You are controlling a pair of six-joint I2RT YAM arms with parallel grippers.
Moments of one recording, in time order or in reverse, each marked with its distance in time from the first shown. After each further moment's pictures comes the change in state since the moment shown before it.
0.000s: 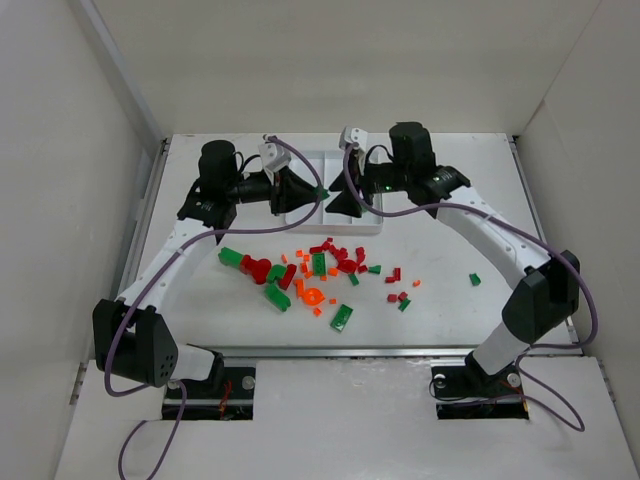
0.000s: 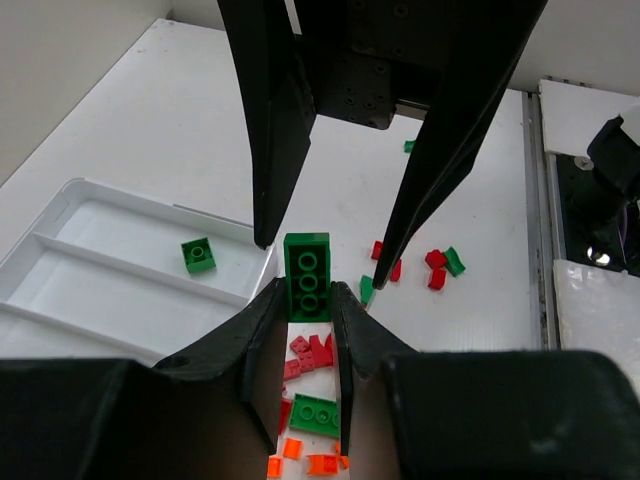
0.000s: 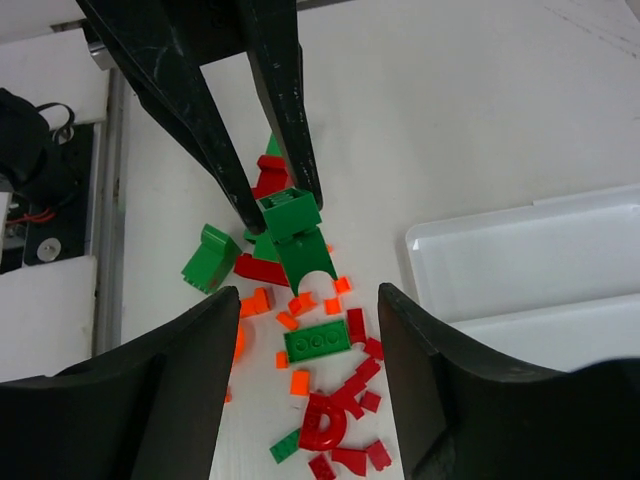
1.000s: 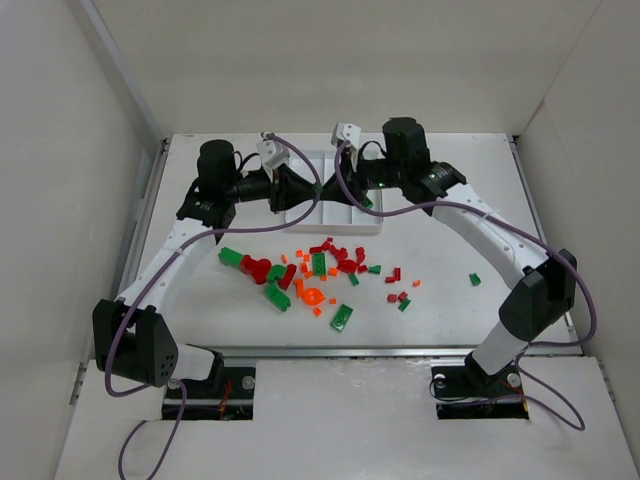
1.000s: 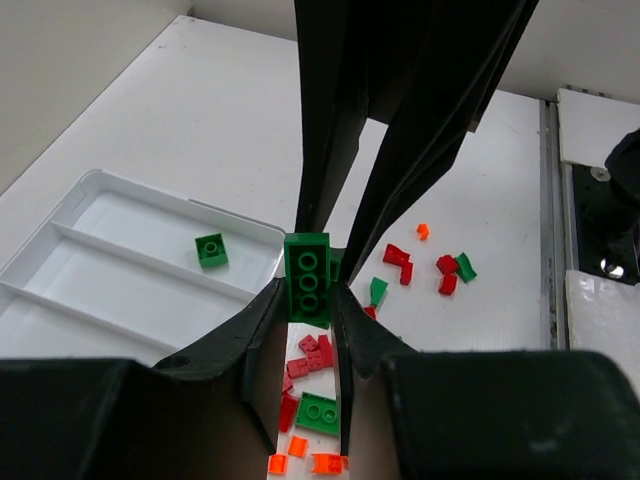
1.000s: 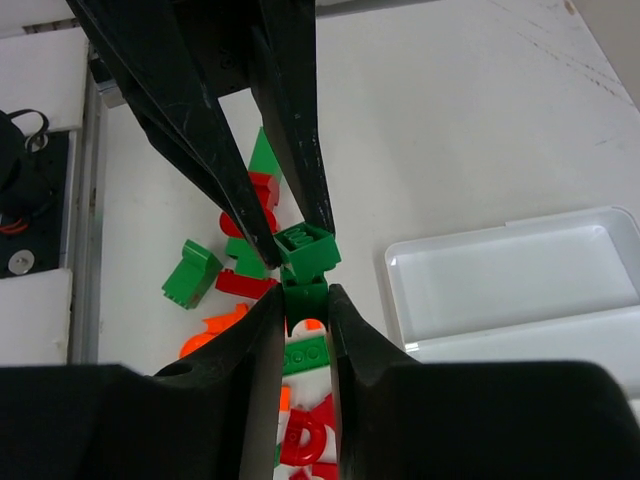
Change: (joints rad) left arm 0.006 0.000 0.000 0.009 -0.027 -0.014; right arm 0.036 0.021 0.073 -0.021 0.063 -0.034
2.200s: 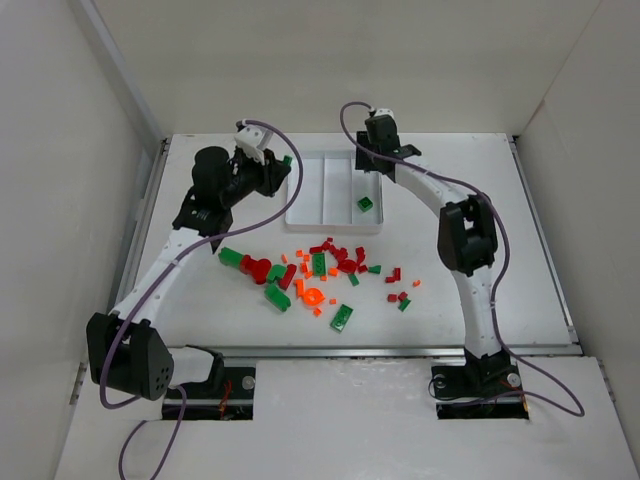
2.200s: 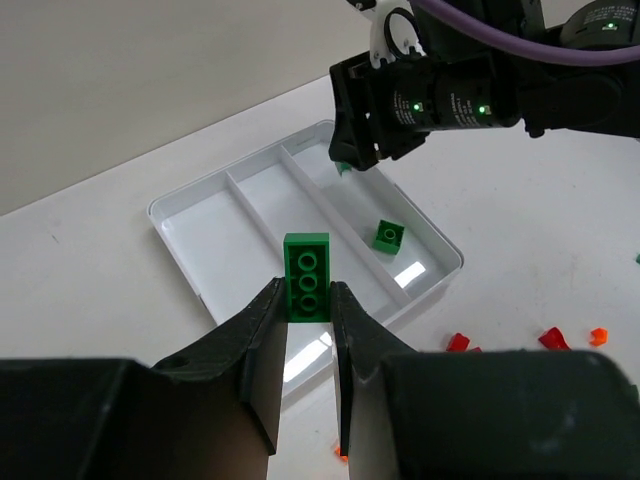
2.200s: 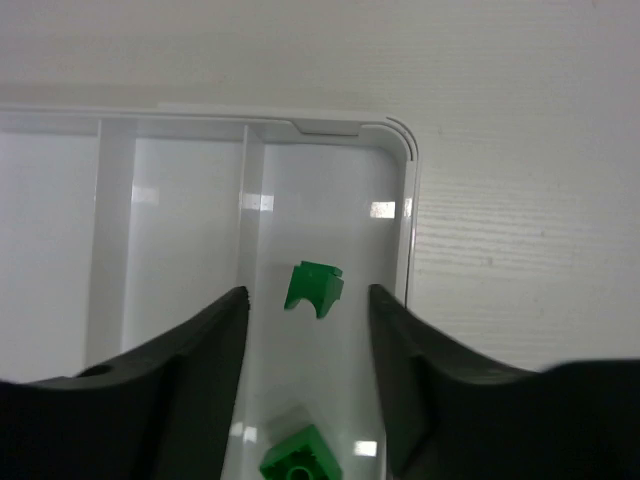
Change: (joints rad) left arm -0.006 -0.068 -0.054 0.047 -0.629 -0.154; right arm -0.160 0.668 0.439 -0.005 1.043 0.570
